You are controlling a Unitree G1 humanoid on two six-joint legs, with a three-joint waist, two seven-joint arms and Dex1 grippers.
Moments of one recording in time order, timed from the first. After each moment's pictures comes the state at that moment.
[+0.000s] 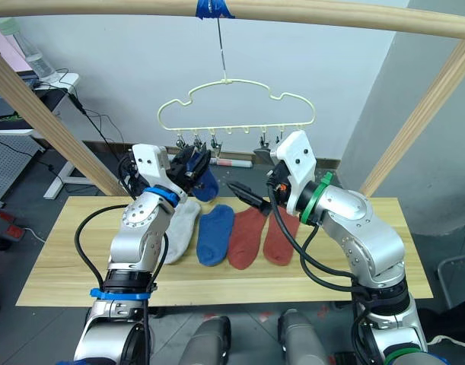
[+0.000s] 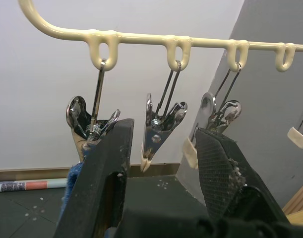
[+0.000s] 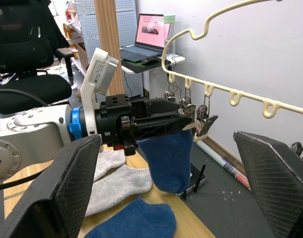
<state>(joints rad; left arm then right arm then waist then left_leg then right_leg) -0.53 0.24 0.09 0.18 -0.24 0.12 -0.34 -0.55 -0.31 0.10 -0.51 0.42 0.79 0.52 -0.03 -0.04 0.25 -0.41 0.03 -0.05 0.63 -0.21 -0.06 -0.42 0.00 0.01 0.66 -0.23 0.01</state>
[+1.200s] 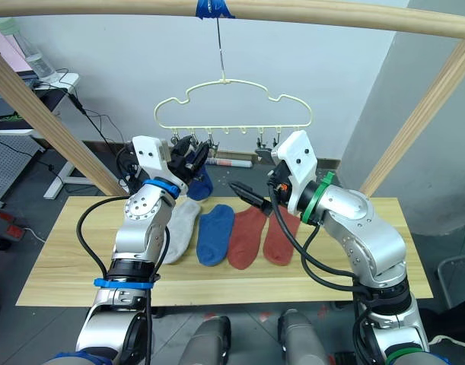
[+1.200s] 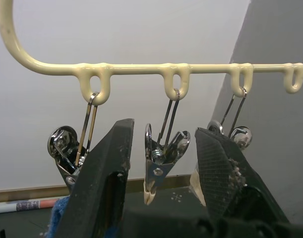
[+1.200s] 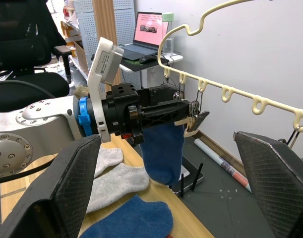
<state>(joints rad) -0.60 0.24 0.10 0.28 -0.18 0.01 -0.32 -0.55 -0.32 0.10 -0.51 0.42 0.79 0.52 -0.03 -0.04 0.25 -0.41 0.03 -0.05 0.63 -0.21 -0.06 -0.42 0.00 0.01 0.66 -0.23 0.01</state>
